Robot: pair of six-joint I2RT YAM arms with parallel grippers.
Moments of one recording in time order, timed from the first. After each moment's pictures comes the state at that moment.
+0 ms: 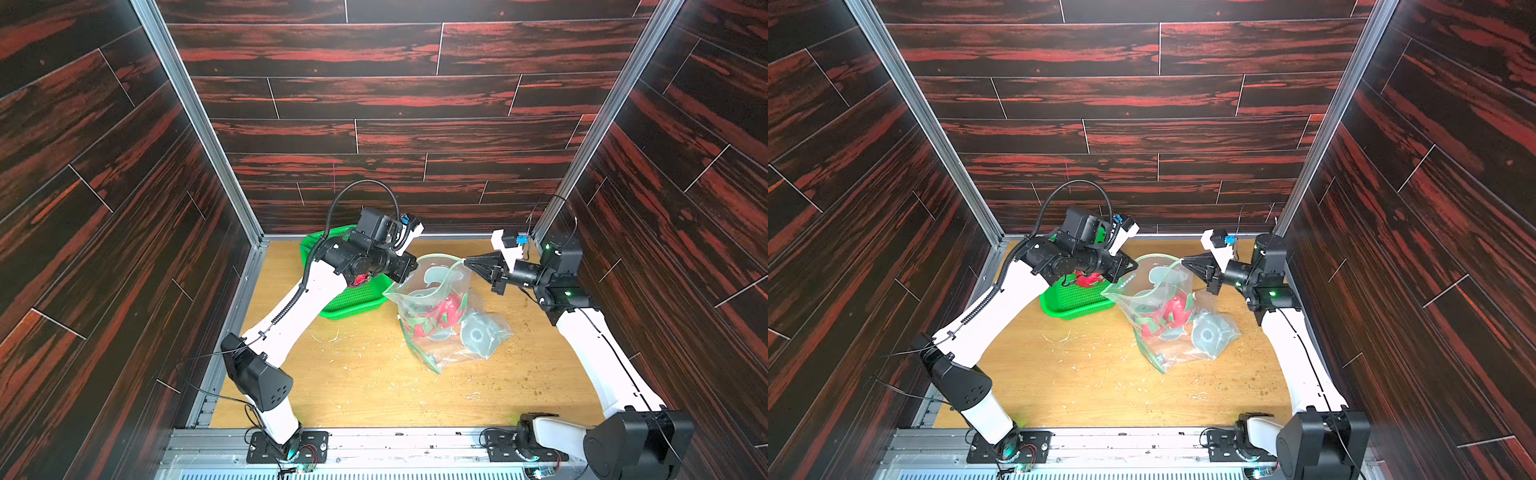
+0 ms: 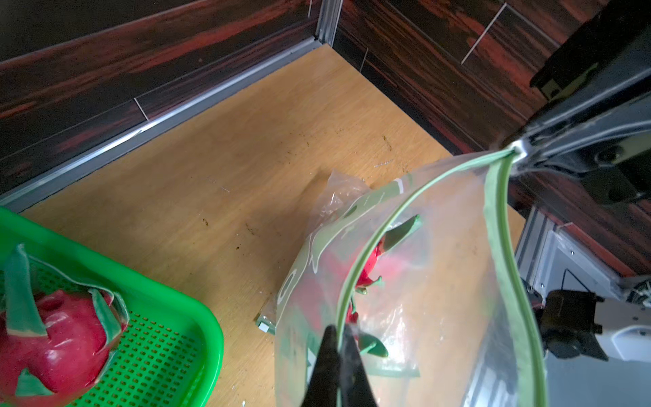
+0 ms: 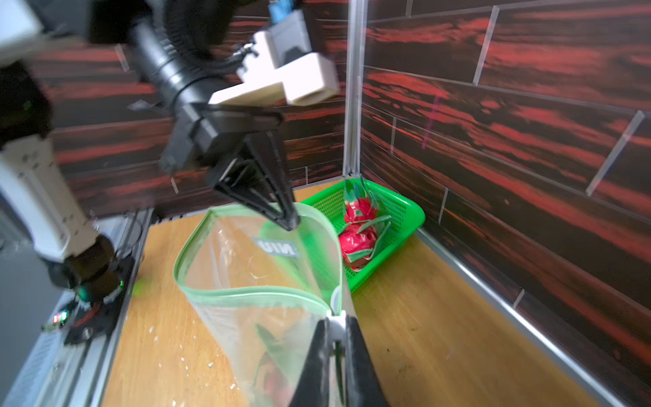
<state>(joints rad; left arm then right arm) -0.61 1.71 1.88 -0.84 0.36 -0.05 0.08 1.24 1.16 -0.18 -1.05 -0.21</state>
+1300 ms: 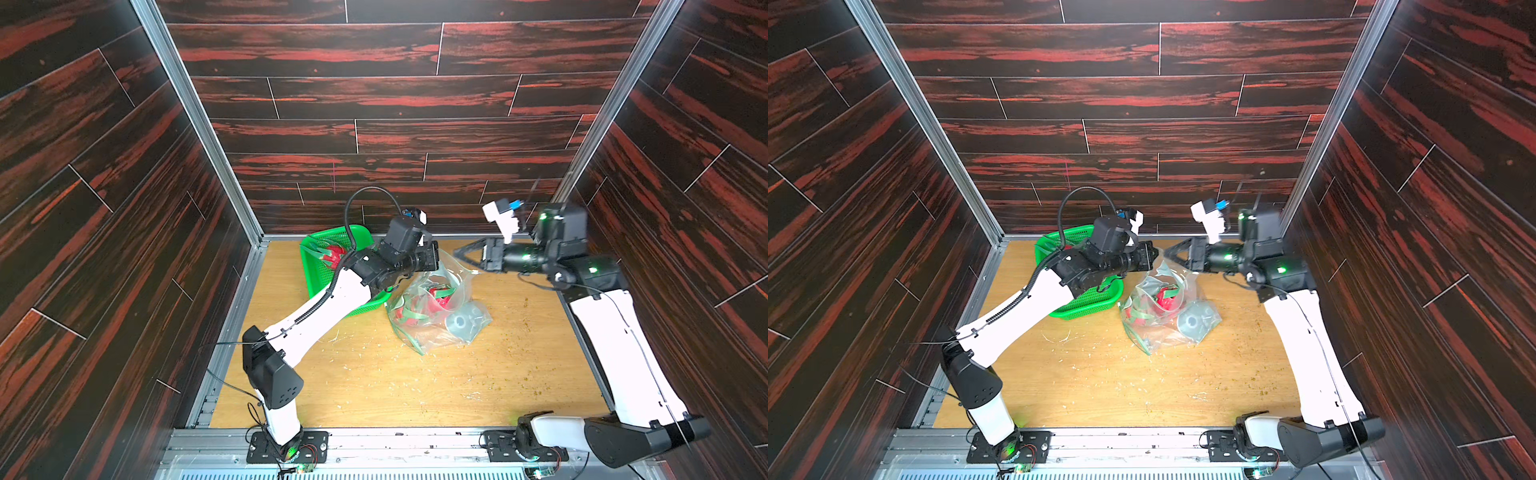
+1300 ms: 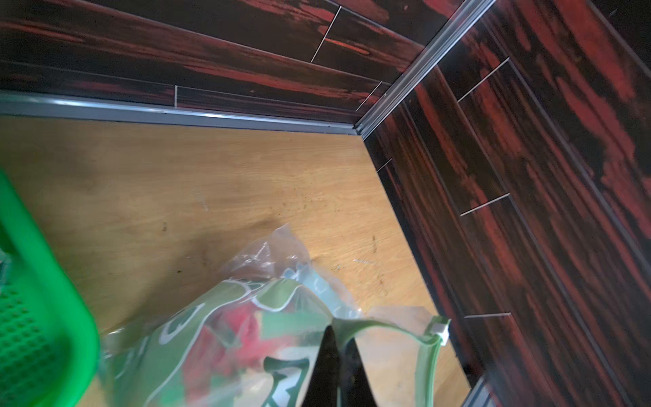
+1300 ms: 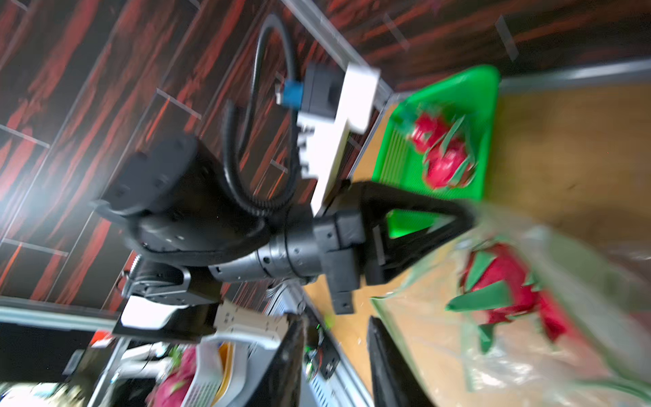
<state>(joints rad) -0.77 1.79 1.87 -0.54 0.03 -0.67 0.31 1.33 1.65 -0.85 -0.87 0.45</state>
